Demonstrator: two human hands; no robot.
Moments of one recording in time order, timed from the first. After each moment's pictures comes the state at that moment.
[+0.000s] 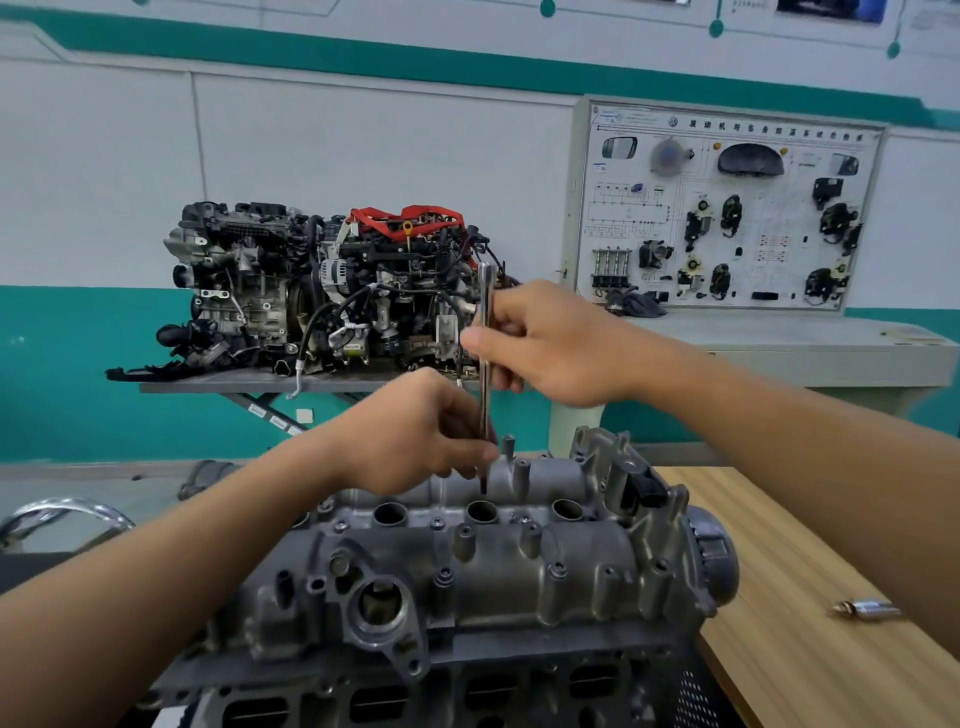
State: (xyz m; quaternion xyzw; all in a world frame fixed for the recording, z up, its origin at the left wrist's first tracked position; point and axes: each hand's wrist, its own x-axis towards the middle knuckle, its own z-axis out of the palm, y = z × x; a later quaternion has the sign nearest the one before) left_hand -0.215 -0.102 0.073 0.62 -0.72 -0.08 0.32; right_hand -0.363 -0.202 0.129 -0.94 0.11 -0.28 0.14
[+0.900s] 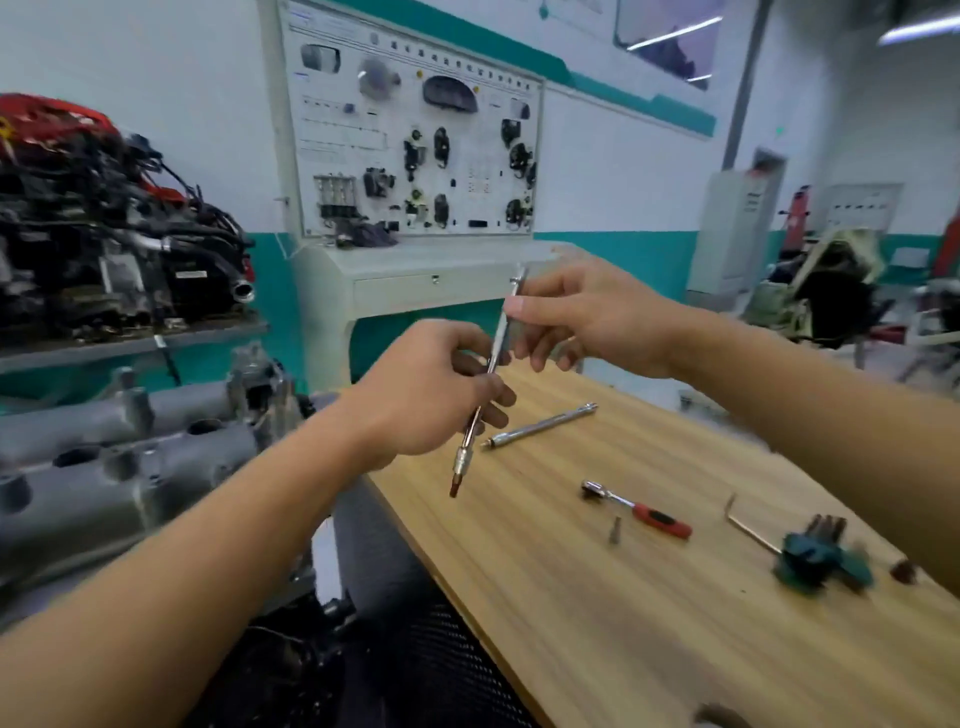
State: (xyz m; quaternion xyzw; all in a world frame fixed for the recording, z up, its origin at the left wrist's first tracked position) left_hand -0.497 -0.146 0.039 0.44 -0.74 -0.32 0.39; right_hand -0.683 -0.175 0.083 -0.77 0.42 -0.35 0.32
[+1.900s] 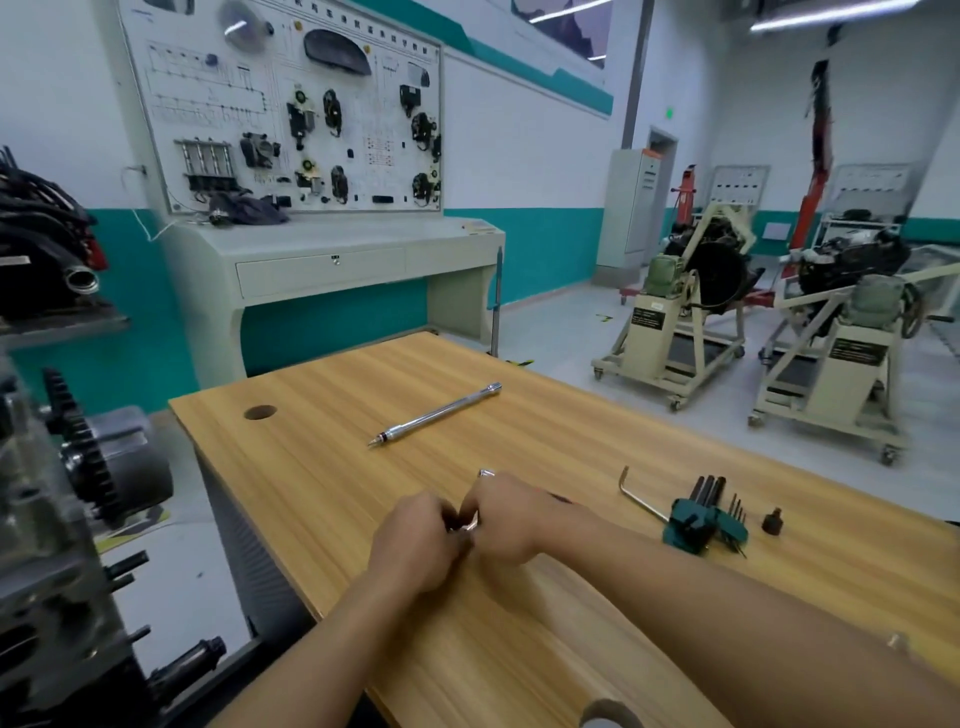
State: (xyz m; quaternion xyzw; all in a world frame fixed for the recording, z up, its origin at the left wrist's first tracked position) left_hand -0.611 -0.232 -0.158 0.59 -0.76 -0.20 0.20; right_hand -0.748 -0.216 -0.113 -0.76 0.62 -0.03 0.17
